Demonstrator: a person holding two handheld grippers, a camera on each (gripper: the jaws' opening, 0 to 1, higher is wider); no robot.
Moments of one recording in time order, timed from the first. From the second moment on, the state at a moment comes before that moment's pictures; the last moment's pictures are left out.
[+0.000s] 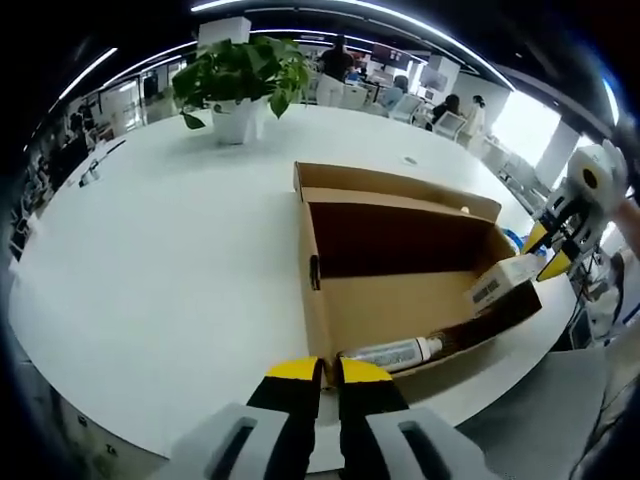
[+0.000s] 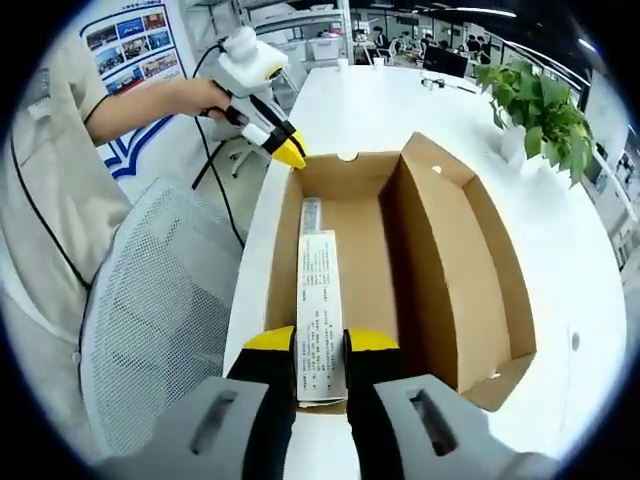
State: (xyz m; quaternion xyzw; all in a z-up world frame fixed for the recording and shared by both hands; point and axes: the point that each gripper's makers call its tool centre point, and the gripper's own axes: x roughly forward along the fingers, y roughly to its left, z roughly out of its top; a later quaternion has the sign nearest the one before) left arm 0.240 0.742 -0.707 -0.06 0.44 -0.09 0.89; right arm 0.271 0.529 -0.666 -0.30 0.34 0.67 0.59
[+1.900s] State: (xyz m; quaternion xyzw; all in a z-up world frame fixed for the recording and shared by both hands) left arm 0.239 0.742 -0.708 -0.07 0.45 -0.08 0.89; right arm 0.321 0.403 -0.585 -0.31 0.32 0.63 0.64
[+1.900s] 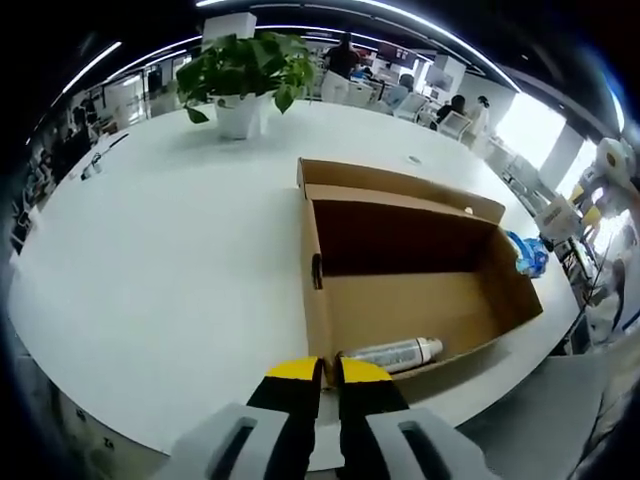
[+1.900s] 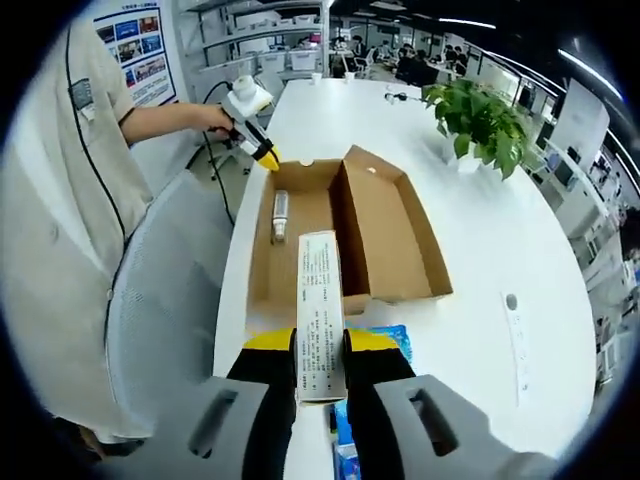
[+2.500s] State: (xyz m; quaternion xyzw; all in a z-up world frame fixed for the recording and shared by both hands) left arm 0.240 0.742 -0.708 -0.06 0.46 -0.08 0.88; right arm 0.359 0.350 -0.589 -0.32 0.34 0.59 0.65
